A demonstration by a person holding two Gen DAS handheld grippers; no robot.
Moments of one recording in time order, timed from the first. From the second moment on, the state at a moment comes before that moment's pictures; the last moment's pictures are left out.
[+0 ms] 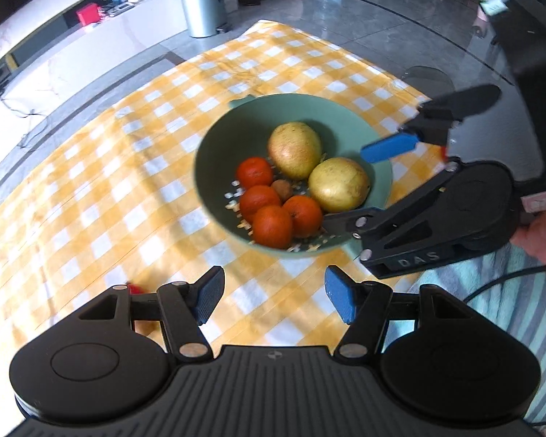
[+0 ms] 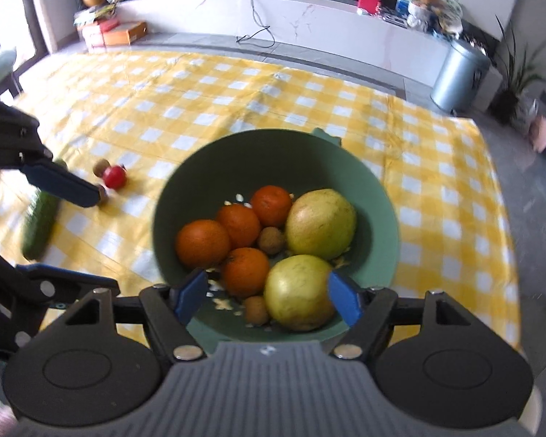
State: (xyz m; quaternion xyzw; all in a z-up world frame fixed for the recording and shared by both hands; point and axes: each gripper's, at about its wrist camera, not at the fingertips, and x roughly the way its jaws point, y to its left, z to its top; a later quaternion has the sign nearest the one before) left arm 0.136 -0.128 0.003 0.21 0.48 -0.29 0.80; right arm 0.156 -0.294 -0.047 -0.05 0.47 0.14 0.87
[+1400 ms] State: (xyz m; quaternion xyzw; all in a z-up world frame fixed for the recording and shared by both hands) left arm 0.164 0.086 -0.068 -0.07 0.54 -0.02 0.84; right arm 0.127 -0.131 -0.108 0.05 0.36 0.18 0.92
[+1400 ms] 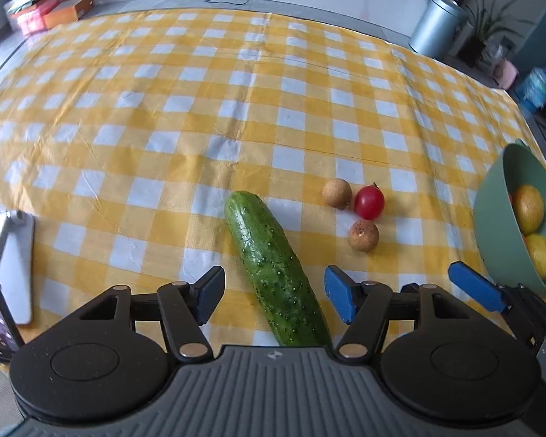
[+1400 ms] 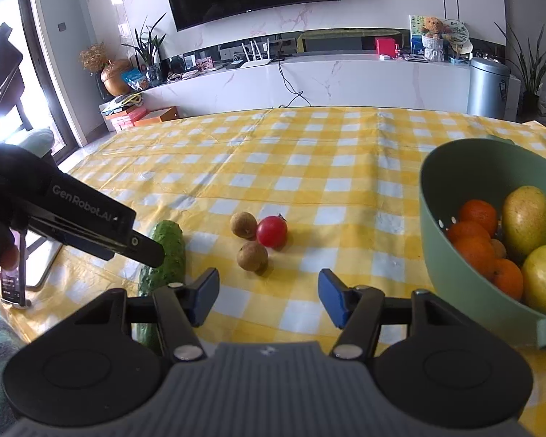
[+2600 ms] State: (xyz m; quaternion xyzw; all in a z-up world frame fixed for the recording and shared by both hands) left arm 0.155 0.090 -0.105 -0.14 0.50 -0.01 0.85; right arm 0.162 -0.079 -0.149 -0.07 0.34 0.19 0.92
